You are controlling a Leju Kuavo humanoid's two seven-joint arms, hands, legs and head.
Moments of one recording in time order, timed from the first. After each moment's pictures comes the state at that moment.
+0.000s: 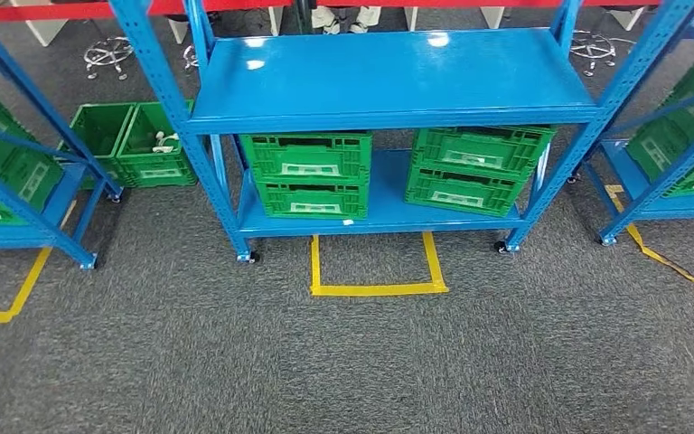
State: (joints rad) left arm -0.08 0.03 -0.22 -0.21 -0.10 0.04 0.46; right arm -0.18 0.09 -1.41 -0.07 1.56 -0.10 0.21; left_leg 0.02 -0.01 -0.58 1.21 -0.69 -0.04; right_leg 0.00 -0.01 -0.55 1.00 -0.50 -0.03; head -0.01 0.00
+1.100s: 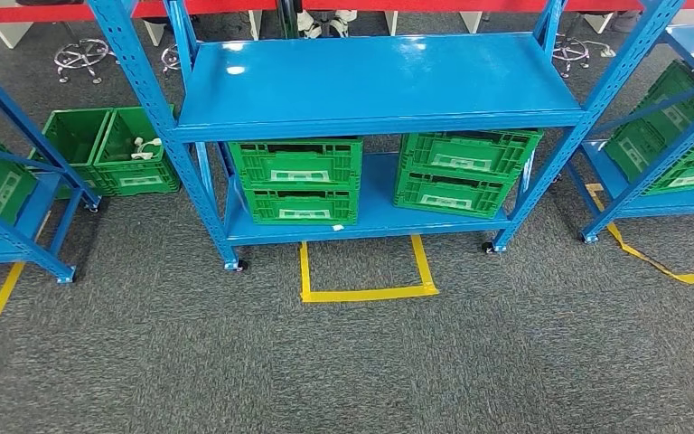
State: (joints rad) left arm -0.08 0.03 -0.23 -0.21 -0.09 0.04 0.46; right arm -0.17 0.09 -1.41 -0.07 1.57 -0.10 0.21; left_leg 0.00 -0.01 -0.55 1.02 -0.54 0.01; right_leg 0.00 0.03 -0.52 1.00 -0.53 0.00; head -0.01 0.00
